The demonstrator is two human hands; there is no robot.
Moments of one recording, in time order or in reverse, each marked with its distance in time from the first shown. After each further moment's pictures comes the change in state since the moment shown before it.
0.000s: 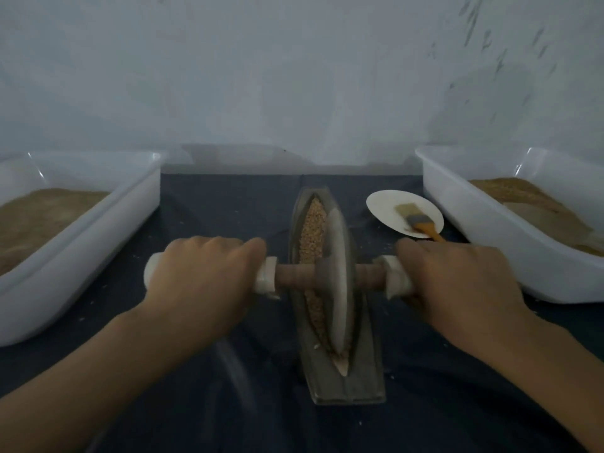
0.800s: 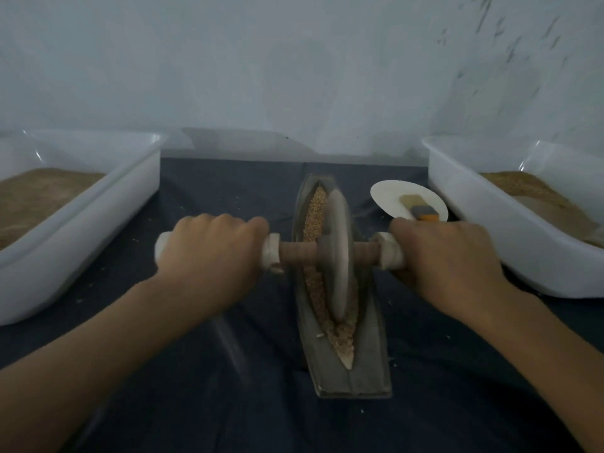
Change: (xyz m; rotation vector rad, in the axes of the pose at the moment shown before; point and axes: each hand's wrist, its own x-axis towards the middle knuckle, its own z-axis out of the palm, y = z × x) left_hand 0.013 0.004 0.009 0.109 -0.127 -0.139; right_hand 0.019 0.005 0.022 -0.004 0.028 0.035
